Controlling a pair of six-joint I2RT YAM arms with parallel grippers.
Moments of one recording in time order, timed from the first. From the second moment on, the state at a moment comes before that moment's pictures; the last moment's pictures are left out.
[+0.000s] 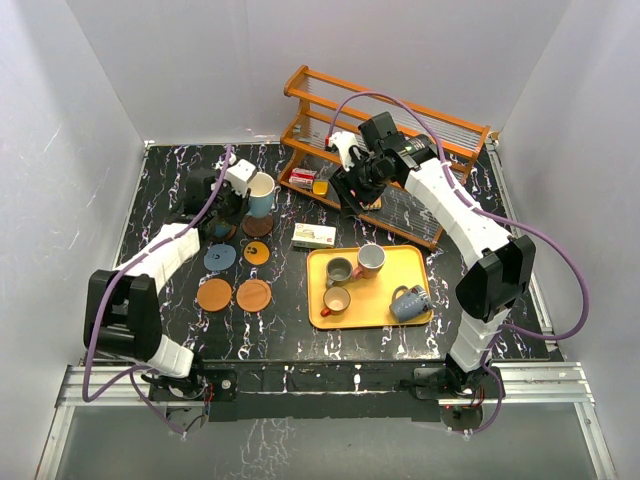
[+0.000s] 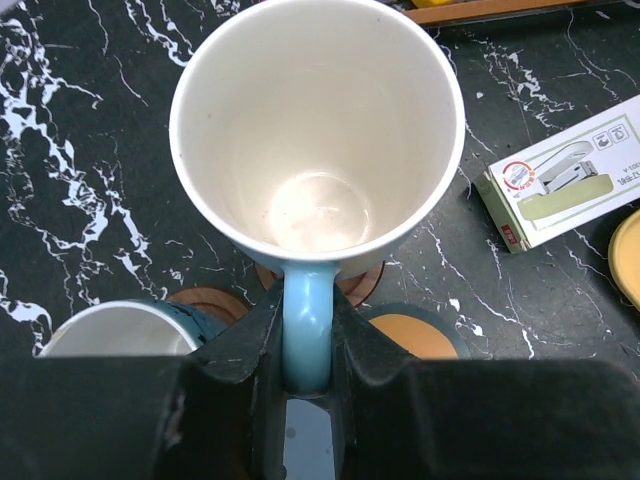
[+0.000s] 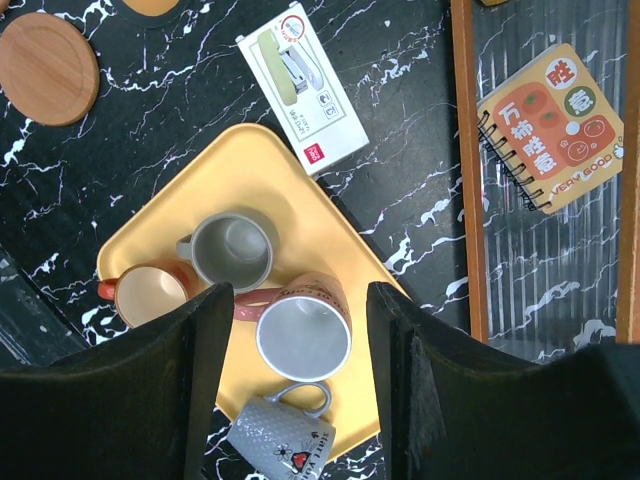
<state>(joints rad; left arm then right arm) -0.17 1.48 0.96 -0.05 0.30 0.33 0.48 1.80 1.88 -1.05 -0.33 -0.30</state>
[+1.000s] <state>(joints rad) -0.17 1.54 0.88 0.03 0.29 0.32 0.48 1.79 1.86 -1.05 -0.33 -0.31</state>
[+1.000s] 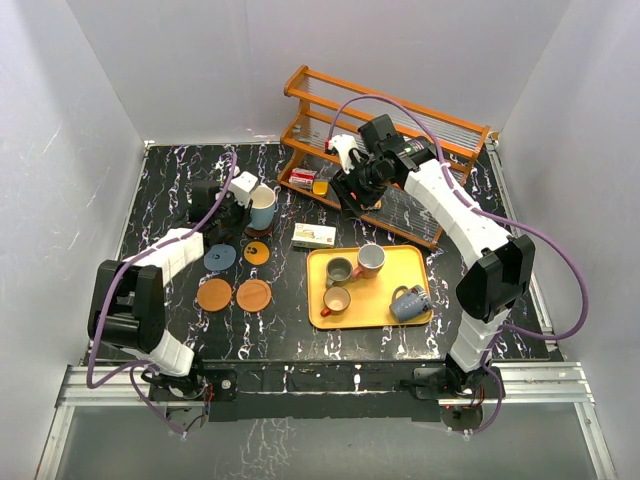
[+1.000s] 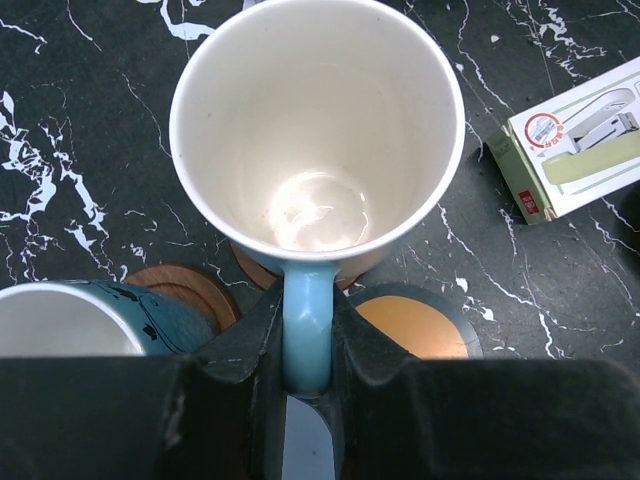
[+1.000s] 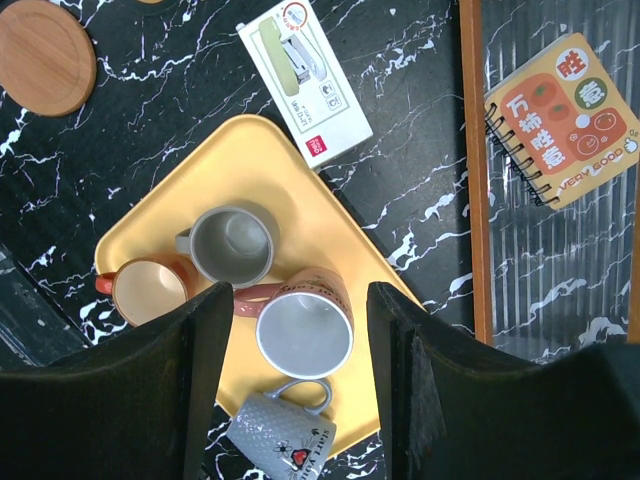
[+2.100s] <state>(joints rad) -0.15 1.55 0.85 0.06 0.28 0.38 0.48 1.79 1.85 -1.06 -0.33 -0.31</state>
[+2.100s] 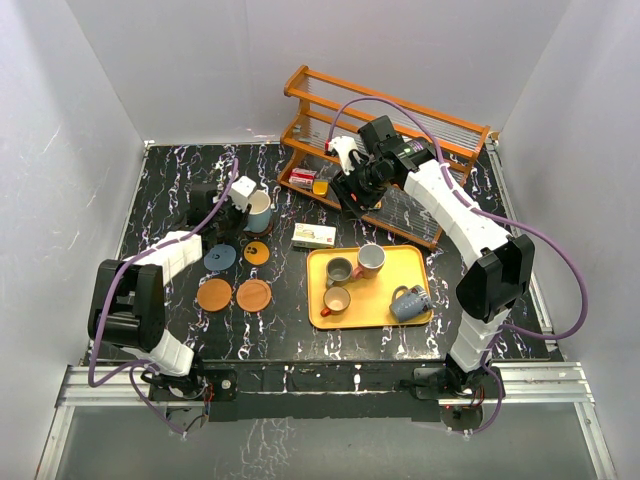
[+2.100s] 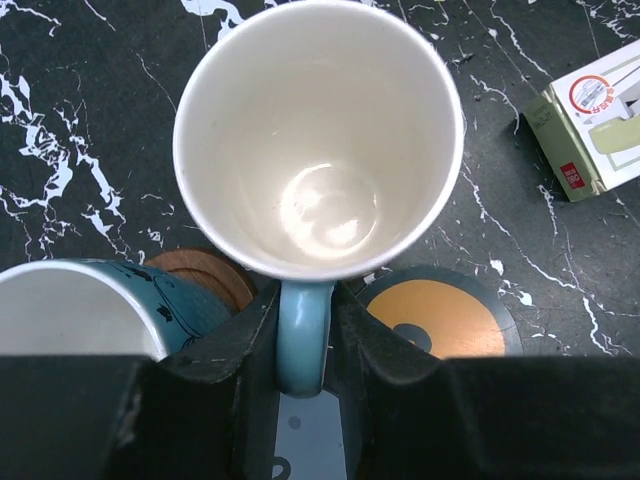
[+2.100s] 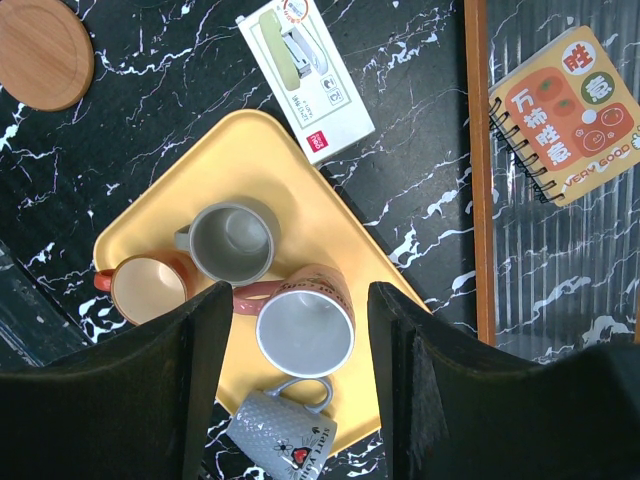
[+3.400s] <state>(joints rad) -0.15 1.29 1.06 -0.48 0.47 0.50 0.39 1.62 1.41 -0.96 -0.11 -0.34</state>
